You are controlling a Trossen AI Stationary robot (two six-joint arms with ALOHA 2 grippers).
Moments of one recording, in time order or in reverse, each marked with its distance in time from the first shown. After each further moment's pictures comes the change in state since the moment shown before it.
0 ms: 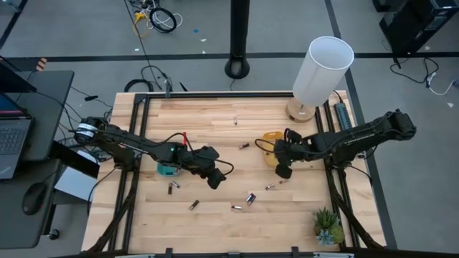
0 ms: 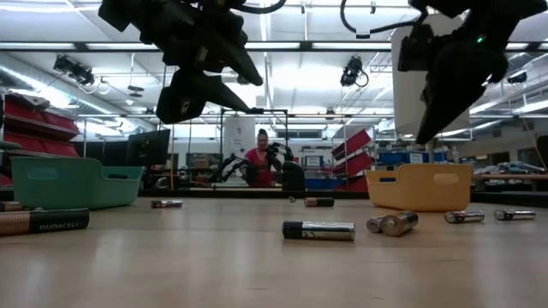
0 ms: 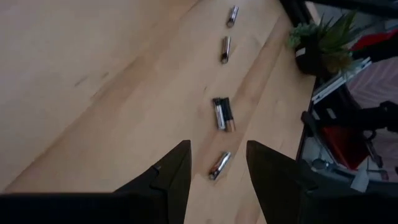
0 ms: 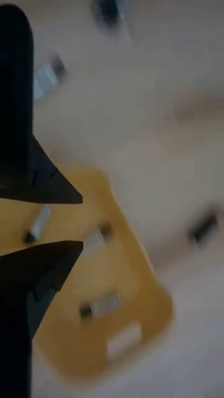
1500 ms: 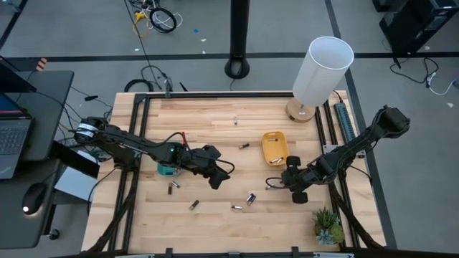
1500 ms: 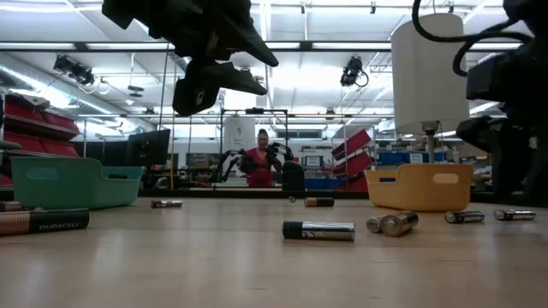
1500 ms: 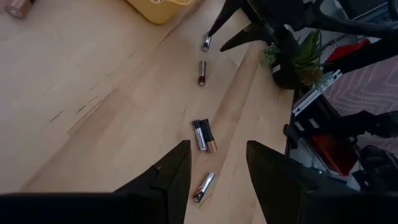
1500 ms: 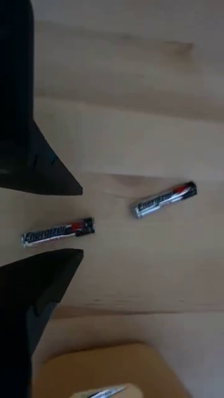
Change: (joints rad) left arm -0.010 0.000 0.000 0.103 -0.037 0.054; right arm 0.355 0.049 -0.258 0.288 -0.084 -0.037
